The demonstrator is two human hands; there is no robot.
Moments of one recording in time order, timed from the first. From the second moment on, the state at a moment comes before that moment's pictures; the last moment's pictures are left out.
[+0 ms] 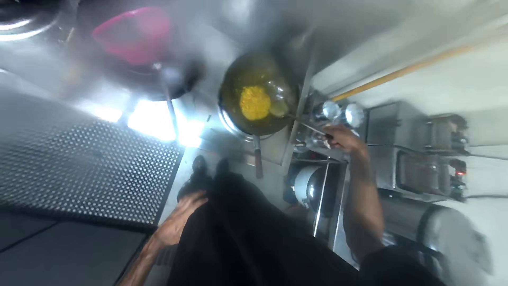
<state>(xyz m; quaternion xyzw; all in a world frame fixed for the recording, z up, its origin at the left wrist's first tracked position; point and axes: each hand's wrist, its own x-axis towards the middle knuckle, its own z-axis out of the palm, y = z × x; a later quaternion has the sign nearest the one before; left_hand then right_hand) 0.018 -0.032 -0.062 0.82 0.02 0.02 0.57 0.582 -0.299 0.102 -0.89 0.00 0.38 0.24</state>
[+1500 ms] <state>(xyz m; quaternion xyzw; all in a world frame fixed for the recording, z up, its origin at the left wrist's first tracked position) 0.033 -0.034 -0.063 0.81 0.01 -0.01 0.59 0.511 -0.282 0.079 -0.92 -0.13 0.31 0.20</state>
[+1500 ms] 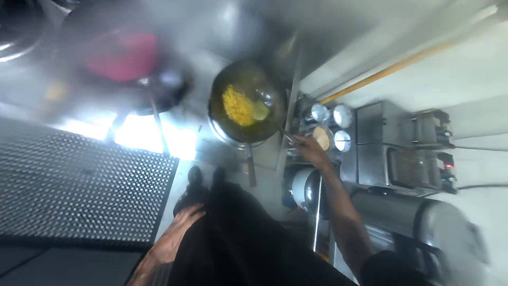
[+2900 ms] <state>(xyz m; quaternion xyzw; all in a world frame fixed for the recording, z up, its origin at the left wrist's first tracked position) 0.024 -0.029 -0.058 0.81 0.04 -0.03 0.59 0.457 -0.257 0.042 -0.94 -0.13 0.19 0.25</state>
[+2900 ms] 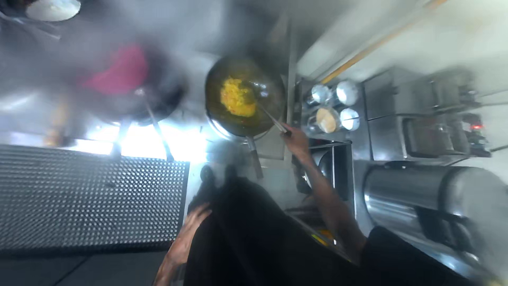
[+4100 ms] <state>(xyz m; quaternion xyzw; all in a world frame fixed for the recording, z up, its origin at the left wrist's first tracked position) 0.271 -0.013 -0.258 0.81 0.13 -0.47 0.33 0.394 -0.207 0.083 -0.94 -0.15 0.30 -0.03</state>
